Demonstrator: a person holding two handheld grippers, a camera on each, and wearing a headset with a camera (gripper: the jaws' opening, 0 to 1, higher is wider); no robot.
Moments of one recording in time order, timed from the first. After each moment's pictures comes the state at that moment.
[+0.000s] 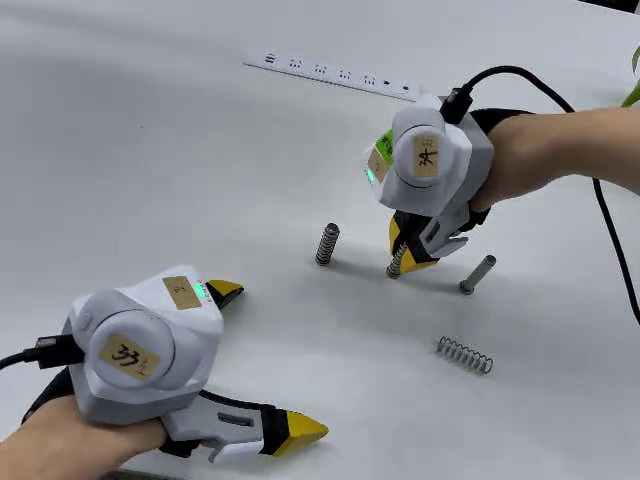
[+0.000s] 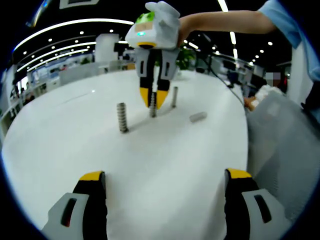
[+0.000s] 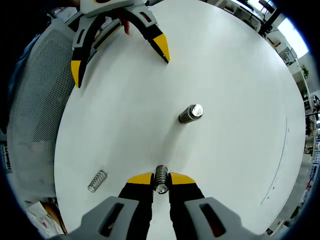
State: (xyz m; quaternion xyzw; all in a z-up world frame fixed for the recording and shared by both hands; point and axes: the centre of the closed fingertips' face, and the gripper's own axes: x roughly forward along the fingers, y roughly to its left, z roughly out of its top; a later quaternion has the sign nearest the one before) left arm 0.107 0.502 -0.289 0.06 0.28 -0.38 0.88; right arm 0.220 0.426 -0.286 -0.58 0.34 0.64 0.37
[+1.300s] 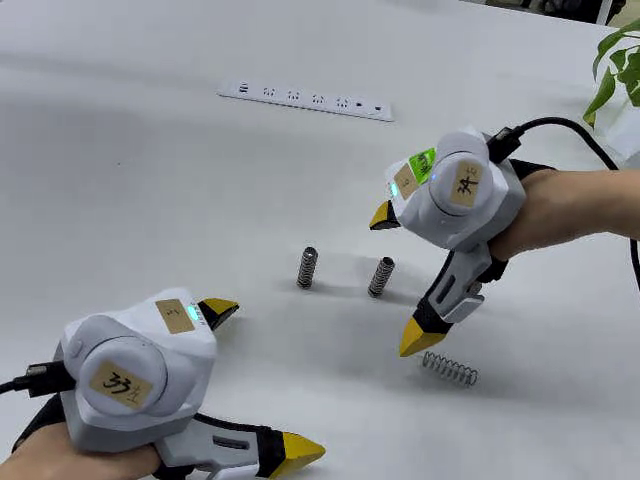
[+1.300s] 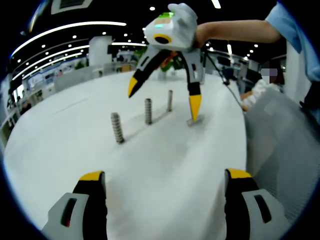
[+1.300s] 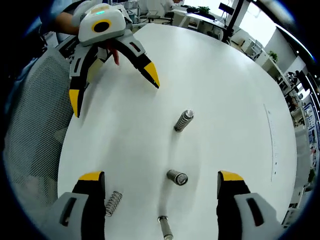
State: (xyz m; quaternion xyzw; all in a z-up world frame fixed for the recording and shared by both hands) left arm 0.112 0.492 -0.277 0.08 0.27 -0.40 0.87; right arm 0.199 0.420 -0.266 -0.47 0.30 0.63 0.54
